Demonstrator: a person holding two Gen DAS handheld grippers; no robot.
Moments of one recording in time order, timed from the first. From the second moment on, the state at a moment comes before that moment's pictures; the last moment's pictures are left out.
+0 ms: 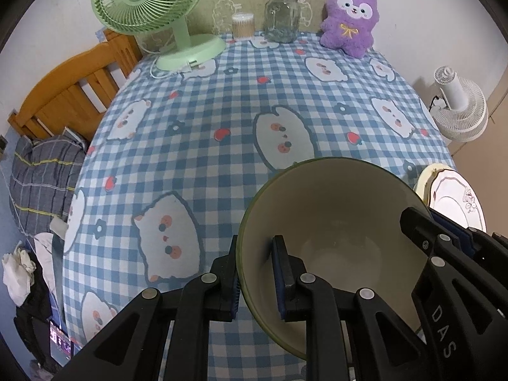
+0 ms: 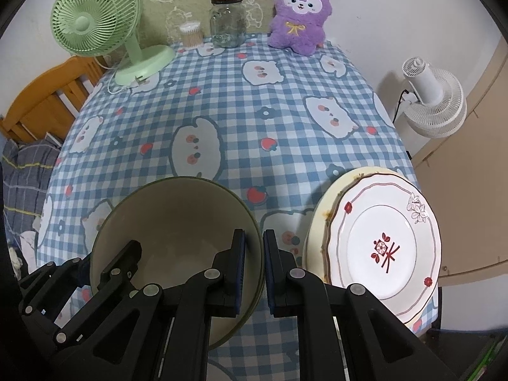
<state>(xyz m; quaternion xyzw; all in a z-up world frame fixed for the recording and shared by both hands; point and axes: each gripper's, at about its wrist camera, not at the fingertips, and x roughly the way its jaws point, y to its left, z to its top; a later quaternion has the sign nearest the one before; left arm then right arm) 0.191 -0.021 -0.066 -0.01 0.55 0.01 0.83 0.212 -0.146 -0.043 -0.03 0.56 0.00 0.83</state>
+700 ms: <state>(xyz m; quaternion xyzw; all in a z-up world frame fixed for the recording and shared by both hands) 0.183 -0.021 -0.051 -0.01 0.54 0.01 0.84 0.202 -0.158 -0.025 0.00 0.56 0.00 0.83</state>
